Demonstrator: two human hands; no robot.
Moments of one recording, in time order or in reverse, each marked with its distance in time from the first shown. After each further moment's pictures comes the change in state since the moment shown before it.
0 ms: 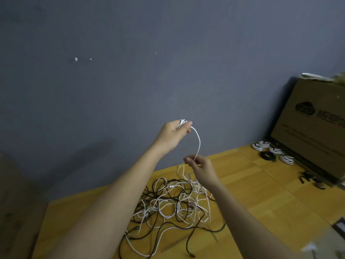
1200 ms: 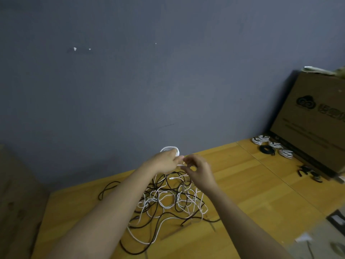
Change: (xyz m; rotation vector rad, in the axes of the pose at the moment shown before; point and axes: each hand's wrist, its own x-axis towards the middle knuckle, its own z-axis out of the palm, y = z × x) left_hand -0.039 -0.078 0.015 0.697 -0.457 -0.141; right_hand -0.029 0.018 0.010 -0.205 0.040 -0.218
